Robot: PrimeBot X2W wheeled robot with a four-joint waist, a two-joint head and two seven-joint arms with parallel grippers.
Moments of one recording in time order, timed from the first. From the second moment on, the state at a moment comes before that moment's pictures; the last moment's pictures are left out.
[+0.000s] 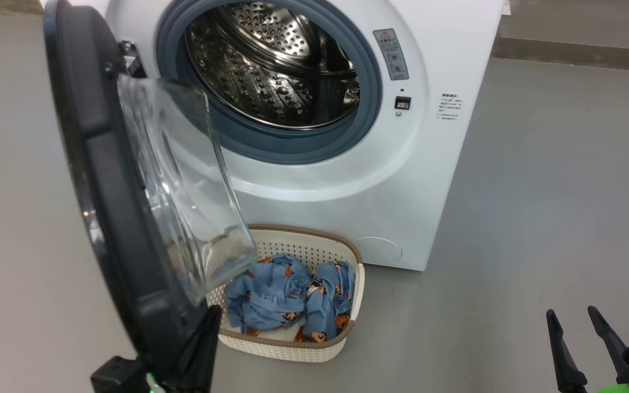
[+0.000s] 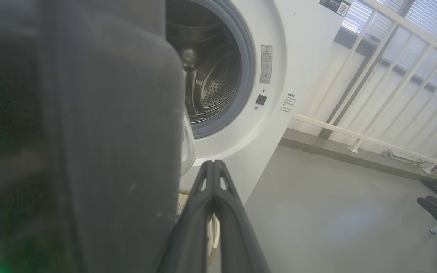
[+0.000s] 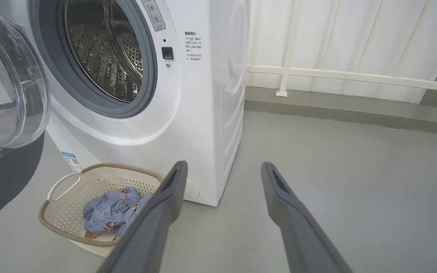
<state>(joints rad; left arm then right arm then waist) 0.03 0.10 -0.31 0.04 -0.50 -0.02 -0.22 0.08 -0.15 -0.14 0.18 0.16 0.13 -0.25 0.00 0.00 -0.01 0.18</state>
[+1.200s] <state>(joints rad) -0.05 0.29 0.13 0.20 -0.50 0.06 -0.25 0.06 -0.16 -0.13 0.16 0.16 0.13 -0.25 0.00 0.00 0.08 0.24</state>
